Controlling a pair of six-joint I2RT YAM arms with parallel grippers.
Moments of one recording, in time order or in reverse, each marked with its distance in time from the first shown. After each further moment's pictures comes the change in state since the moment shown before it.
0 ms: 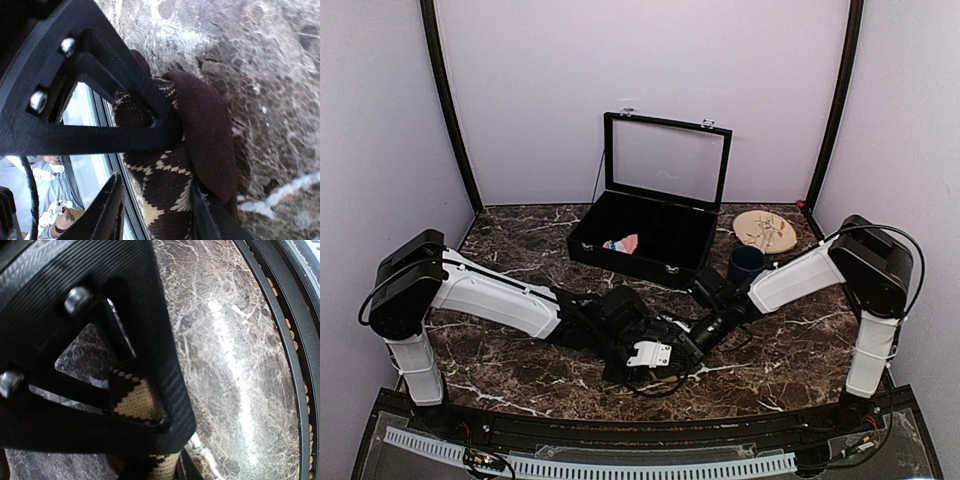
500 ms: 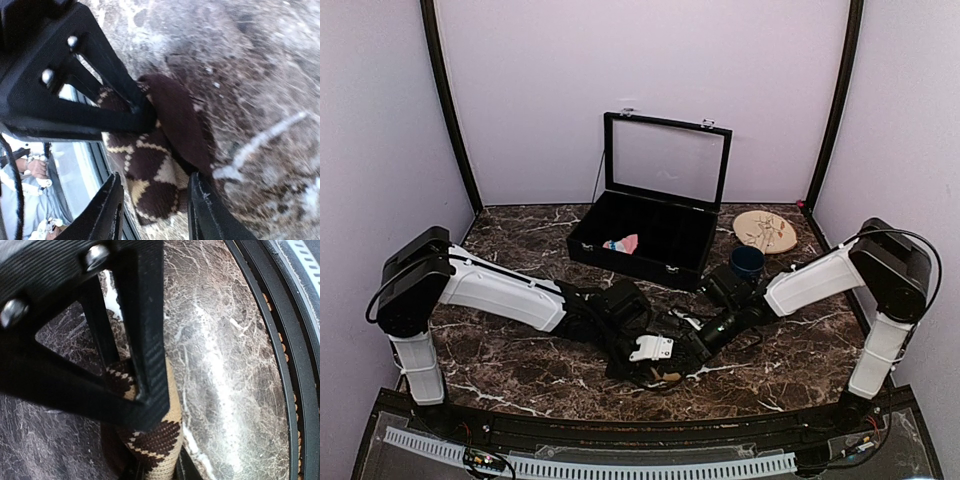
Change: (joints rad) left arm 0.032 0.035 0.052 -0.042 0.093 -0.035; right arm -0.023 -0.105 -0.108 0.085 0.090 0.043
